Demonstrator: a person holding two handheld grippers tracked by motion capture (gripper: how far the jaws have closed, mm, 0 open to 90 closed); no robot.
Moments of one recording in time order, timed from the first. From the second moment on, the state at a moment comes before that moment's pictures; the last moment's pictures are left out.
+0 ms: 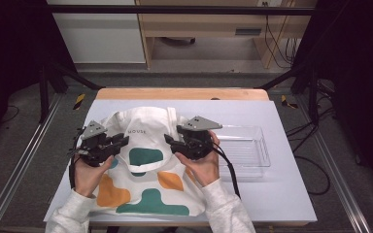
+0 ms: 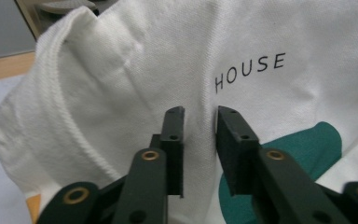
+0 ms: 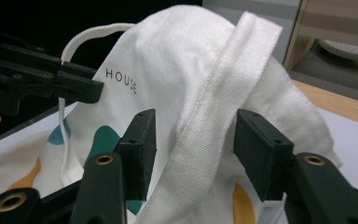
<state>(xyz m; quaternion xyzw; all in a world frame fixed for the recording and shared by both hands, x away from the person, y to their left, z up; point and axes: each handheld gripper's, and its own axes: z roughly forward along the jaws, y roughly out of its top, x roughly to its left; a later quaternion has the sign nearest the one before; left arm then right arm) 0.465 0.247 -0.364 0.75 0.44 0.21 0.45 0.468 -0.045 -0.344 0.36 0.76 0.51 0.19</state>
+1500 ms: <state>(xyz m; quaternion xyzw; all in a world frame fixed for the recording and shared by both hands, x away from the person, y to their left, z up) 0.414 0.252 -0.381 0.75 0.41 0.22 0.47 0.431 -0.048 -0.333 0.33 0.75 0.55 0.17</state>
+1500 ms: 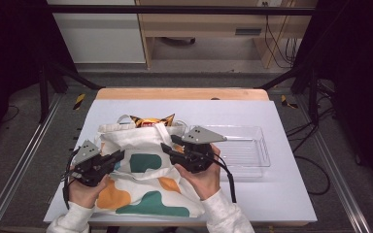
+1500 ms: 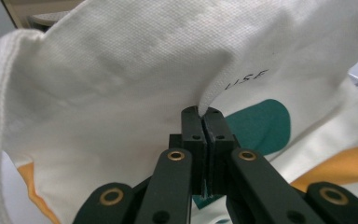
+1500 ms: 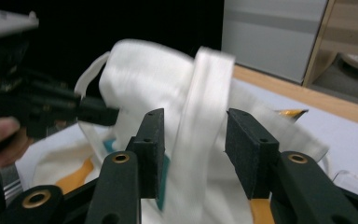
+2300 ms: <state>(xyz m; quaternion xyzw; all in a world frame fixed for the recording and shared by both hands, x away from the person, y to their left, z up) 0.388 0.259 -0.370 0.74 0.39 0.23 0.50 0.472 -0.018 -0.341 0.34 0.77 0.53 0.14</state>
